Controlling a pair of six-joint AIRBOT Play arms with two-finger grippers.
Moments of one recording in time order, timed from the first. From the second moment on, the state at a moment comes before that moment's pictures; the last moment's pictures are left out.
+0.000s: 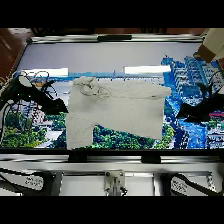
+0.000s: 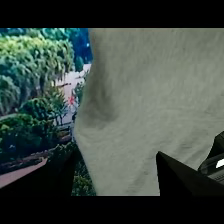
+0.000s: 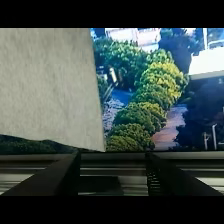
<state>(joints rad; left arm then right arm) 0.11 -1.64 1.29 1.09 -1.41 -1.30 -0.35 -1.30 1.14 -1.30 1.51 1.42</state>
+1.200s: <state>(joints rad) 0.08 -1.65 1.20 1.01 -1.29 -1.20 -0.36 -1.26 0.70 -1.03 1.24 1.39</state>
